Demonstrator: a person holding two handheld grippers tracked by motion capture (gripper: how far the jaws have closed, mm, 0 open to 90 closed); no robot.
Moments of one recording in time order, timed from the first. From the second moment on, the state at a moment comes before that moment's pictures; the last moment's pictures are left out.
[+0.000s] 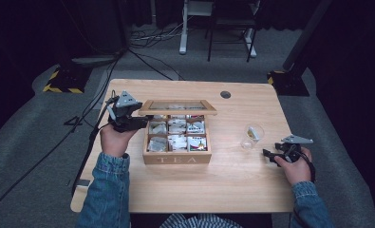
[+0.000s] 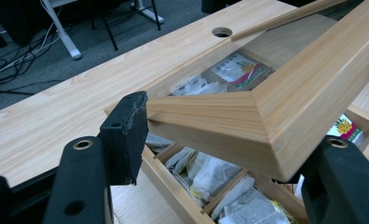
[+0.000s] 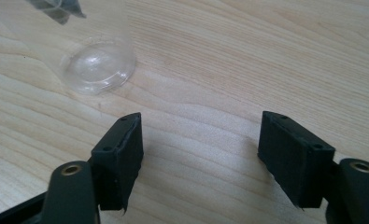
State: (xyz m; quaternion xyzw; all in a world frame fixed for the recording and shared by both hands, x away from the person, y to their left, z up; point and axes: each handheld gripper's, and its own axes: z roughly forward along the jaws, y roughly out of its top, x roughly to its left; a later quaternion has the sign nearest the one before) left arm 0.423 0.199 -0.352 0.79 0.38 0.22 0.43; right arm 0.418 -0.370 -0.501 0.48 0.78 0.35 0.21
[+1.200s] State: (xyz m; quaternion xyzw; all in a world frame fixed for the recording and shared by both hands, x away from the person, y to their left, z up) left arm 0.394 0.202 -0.363 0.83 0.38 0.16 0.38; right arm 0.417 -0.368 -0.503 0.48 0.77 0.35 0.22
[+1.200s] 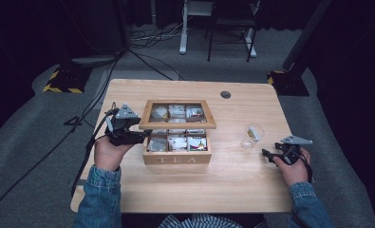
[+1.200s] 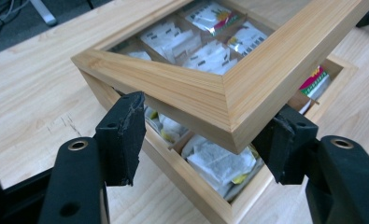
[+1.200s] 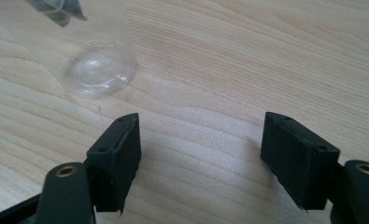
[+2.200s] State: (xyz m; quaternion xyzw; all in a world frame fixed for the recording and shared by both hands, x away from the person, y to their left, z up) left arm 0.393 0.199 -0.384 0.86 0.37 0.10 0.33; right arm 0.420 -0.365 -0.503 0.48 0.77 0.35 0.22
